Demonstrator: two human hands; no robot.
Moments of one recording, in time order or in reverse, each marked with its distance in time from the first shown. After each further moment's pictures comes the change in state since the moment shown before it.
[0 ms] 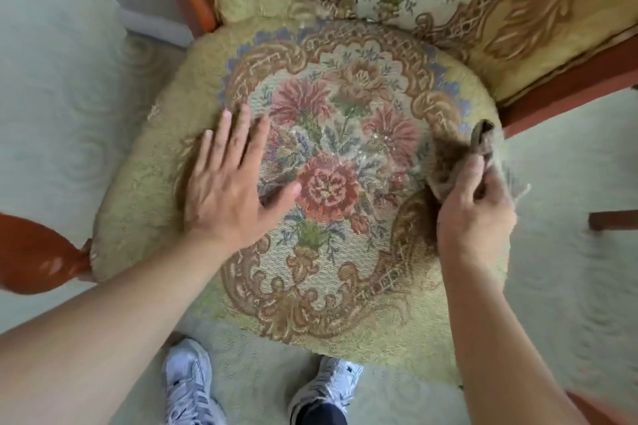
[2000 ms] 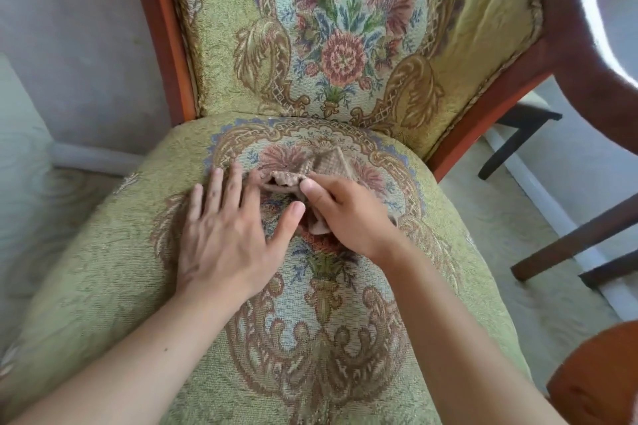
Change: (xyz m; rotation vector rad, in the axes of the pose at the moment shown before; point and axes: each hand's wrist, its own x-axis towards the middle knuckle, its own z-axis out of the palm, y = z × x) left_hand -0.001 -0.004 0.014 -0.165 0.282 0.090; right_hand -0.072 -0.063 0.052 0.007 -0.566 -0.774
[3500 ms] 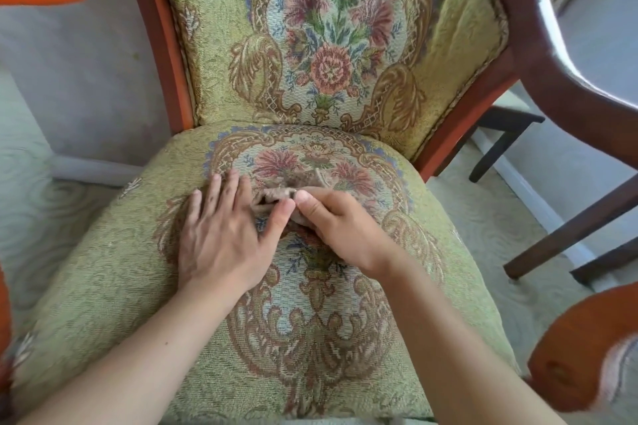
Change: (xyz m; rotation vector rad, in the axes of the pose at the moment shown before) left_hand -0.007 0.002 -0.006 -0.047 0.004 -0.021; right_hand -0.026 -0.012 0.003 0.275 -0.055 -0.069
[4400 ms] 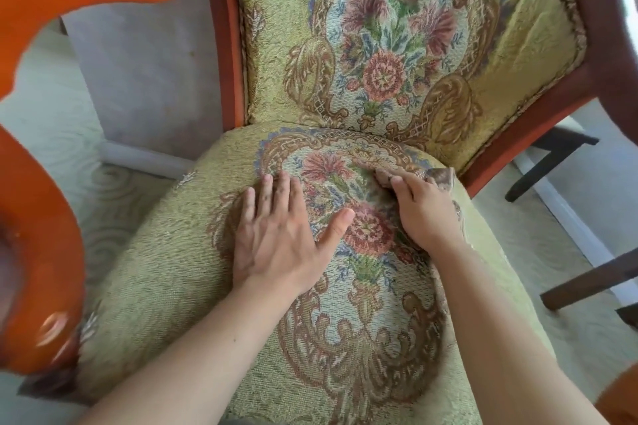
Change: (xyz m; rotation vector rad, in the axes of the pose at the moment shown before) left_hand 0.002 0.000 0.006 -0.033 -0.015 -0.006; right_hand 0.032 0.046 -0.036 -0.566 0.355 0.329
